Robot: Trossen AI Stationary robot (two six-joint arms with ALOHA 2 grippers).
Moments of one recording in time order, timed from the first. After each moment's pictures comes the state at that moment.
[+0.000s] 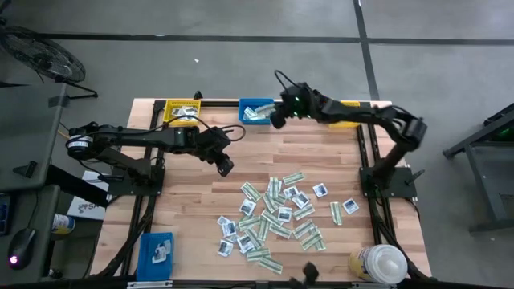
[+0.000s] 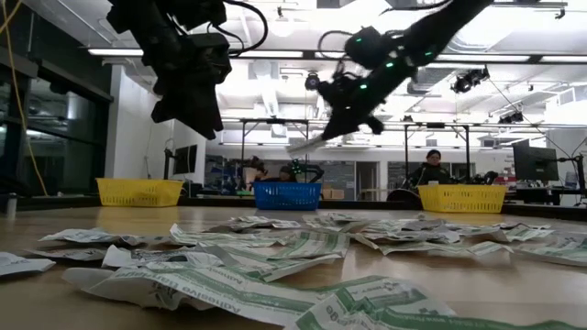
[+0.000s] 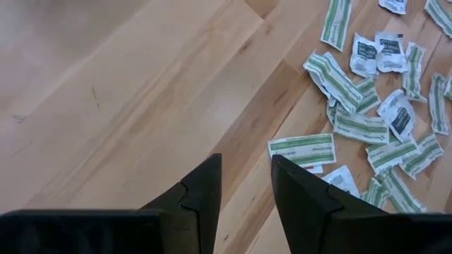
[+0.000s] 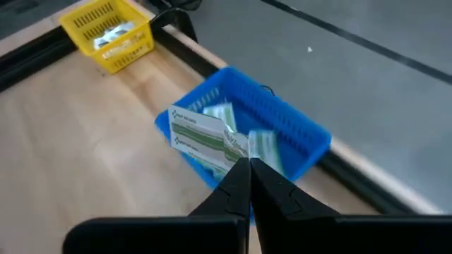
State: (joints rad) left arm 0.16 1.29 0.89 -0.51 0.01 -0.59; right arm -0.56 1.69 1.13 -0.03 0.04 0.23
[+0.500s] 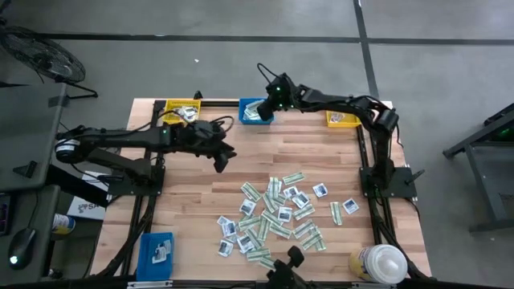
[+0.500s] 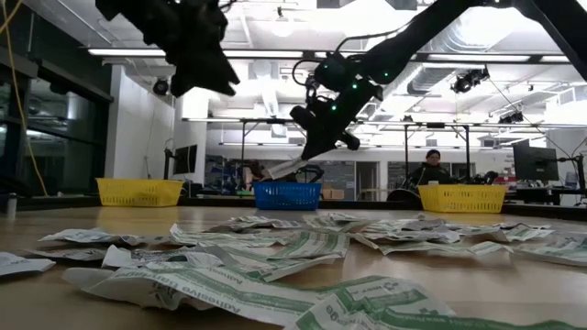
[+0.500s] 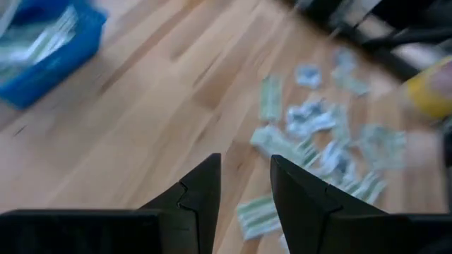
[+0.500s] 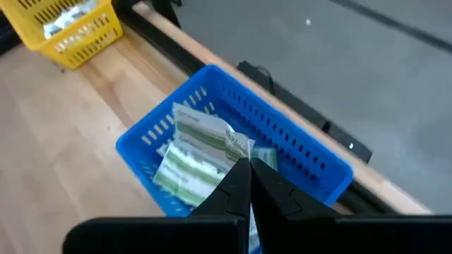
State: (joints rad) left arm 0.16 1.13 0.84 -0.29 0.00 -0.43; right arm -0.60 1.96 1.42 -0.16 0.01 0.23
